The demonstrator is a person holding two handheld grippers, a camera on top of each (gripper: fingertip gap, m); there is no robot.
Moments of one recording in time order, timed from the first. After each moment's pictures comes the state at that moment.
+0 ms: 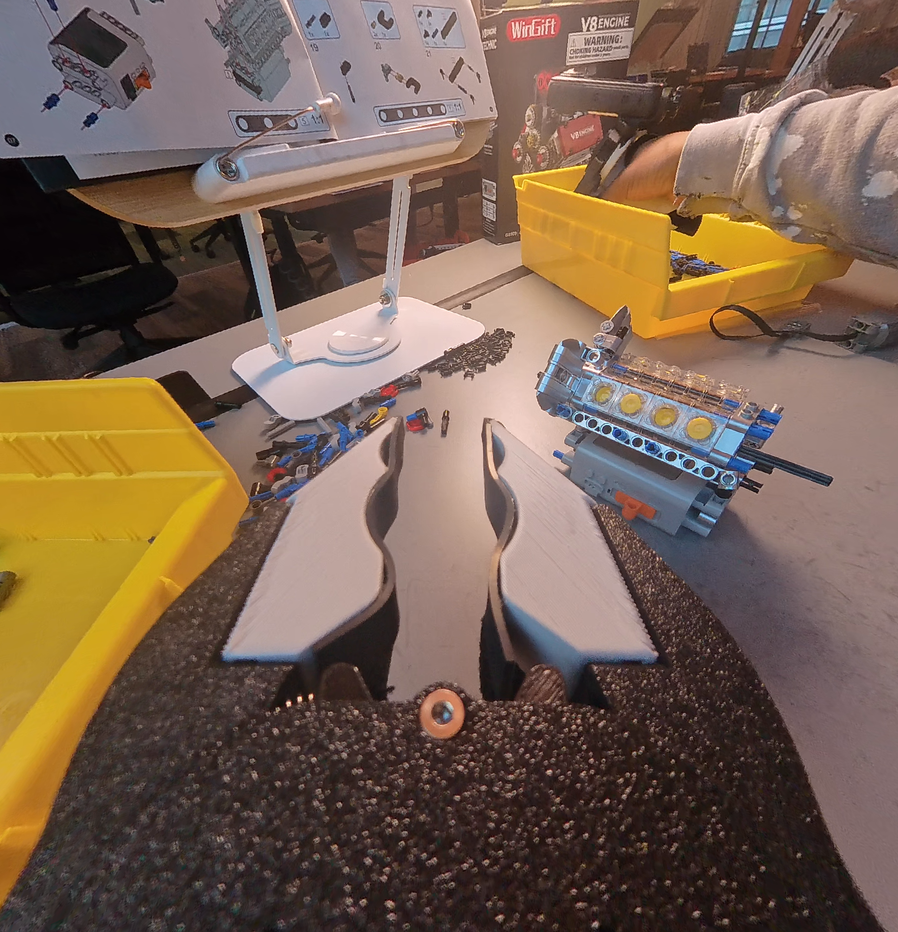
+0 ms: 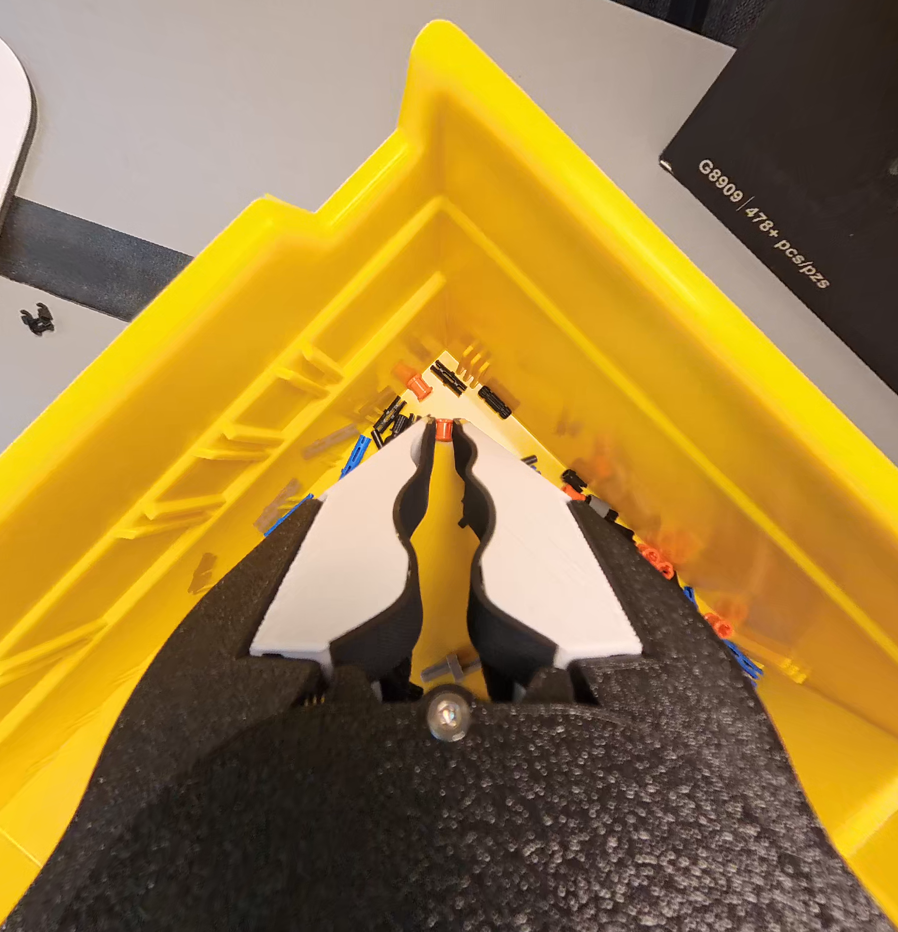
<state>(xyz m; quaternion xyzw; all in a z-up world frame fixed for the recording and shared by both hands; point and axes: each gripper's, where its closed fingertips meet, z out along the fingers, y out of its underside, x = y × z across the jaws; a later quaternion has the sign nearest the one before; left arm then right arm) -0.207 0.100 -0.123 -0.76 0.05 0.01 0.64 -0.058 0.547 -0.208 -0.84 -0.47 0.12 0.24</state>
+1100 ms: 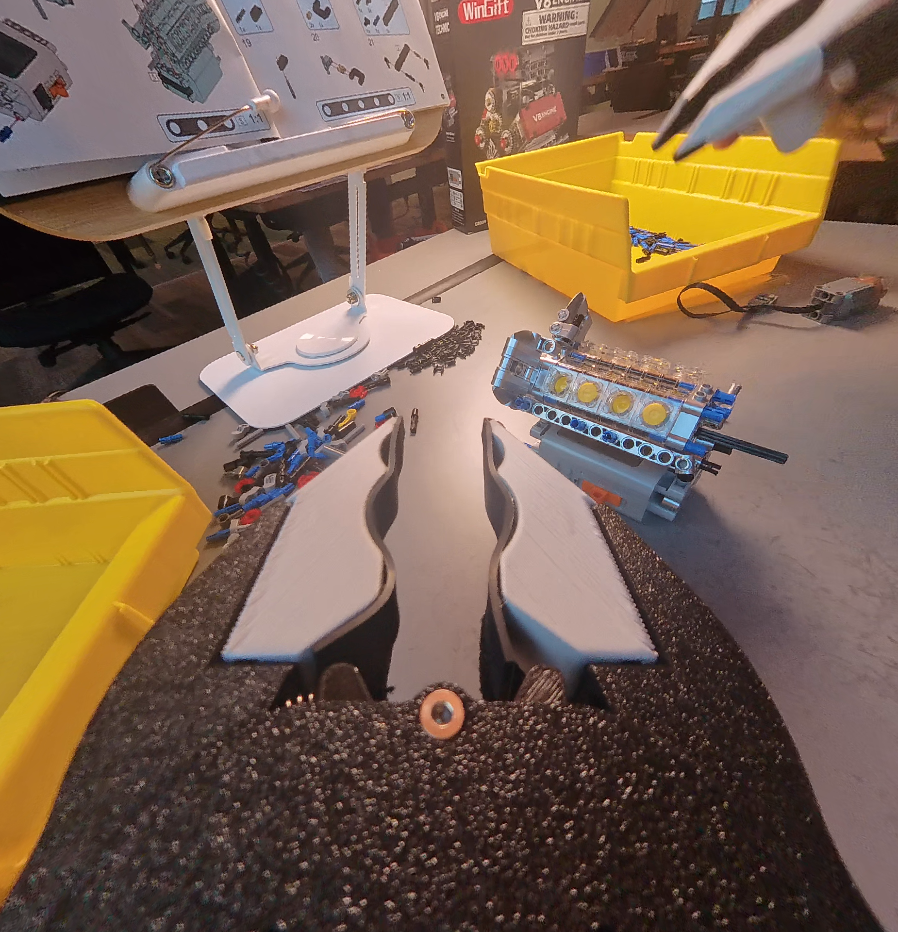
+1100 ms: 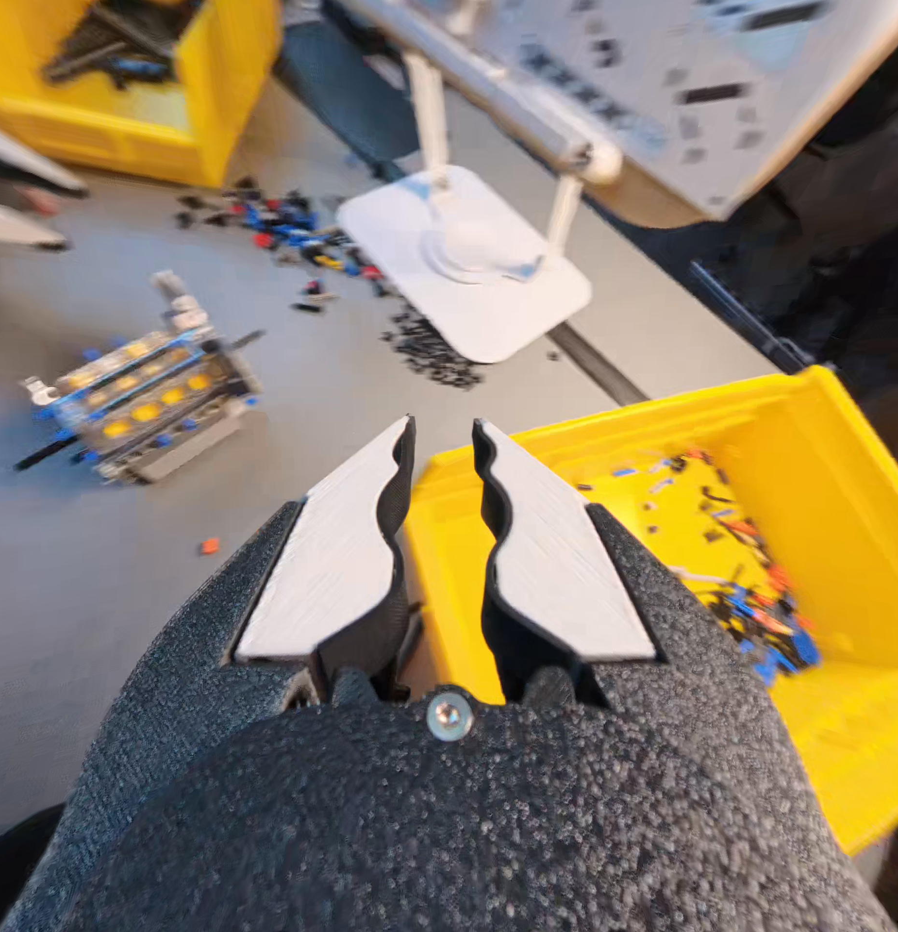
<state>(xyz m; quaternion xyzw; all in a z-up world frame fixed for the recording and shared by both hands) -0.186 0.100 -0.126 -0.77 0.08 0.01 0.64 -0.031 0.301 -0.064 -0.62 -0.63 0.26 0.38</state>
